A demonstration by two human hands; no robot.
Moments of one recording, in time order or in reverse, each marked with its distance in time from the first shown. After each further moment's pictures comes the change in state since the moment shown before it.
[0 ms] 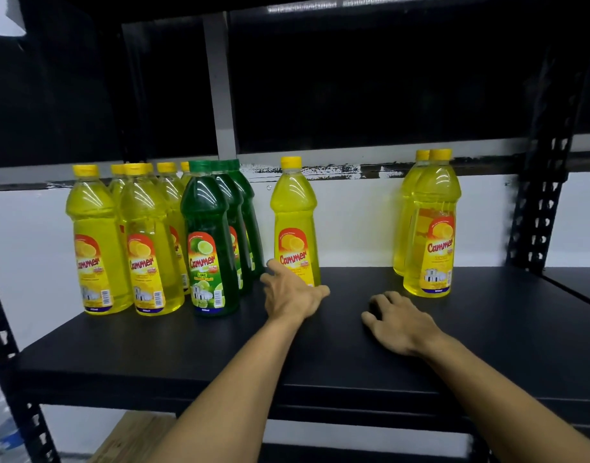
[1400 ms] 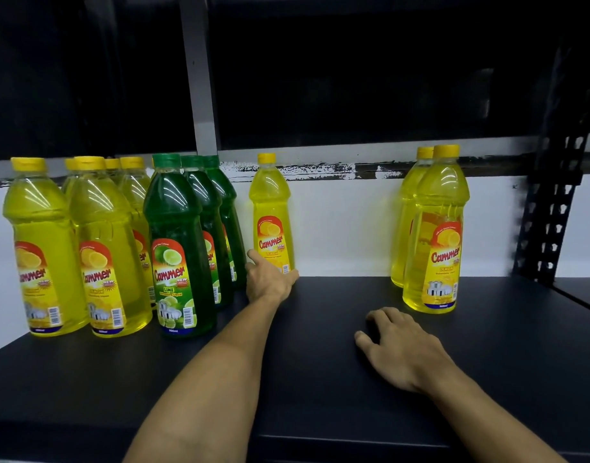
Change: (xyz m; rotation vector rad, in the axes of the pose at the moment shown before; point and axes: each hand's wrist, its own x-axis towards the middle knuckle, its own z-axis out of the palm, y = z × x) left_hand 0.108 -0.006 0.044 -0.049 0.101 0.017; right_hand 0.009 0.005 0.005 0.008 0.030 -0.019
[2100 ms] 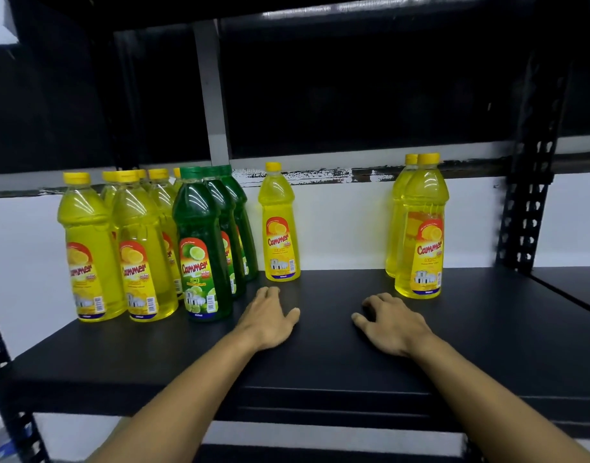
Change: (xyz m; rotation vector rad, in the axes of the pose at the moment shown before) left_hand -0.095 -0.036 -0.077 0.394 -0.396 0.302; right_hand -0.003 0.001 -0.004 0.030 0.012 0.011
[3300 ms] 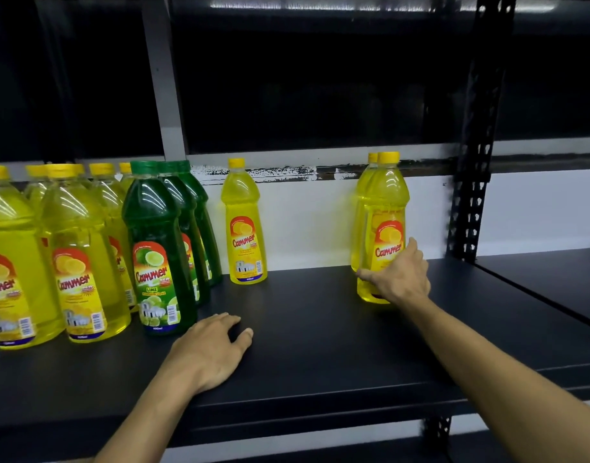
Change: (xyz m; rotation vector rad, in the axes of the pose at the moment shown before) left_hand -0.038 -0.030 -0.021 0.129 -0.070 0.054; right_hand 0.031 0.033 -0.040 0.352 0.529 0.458
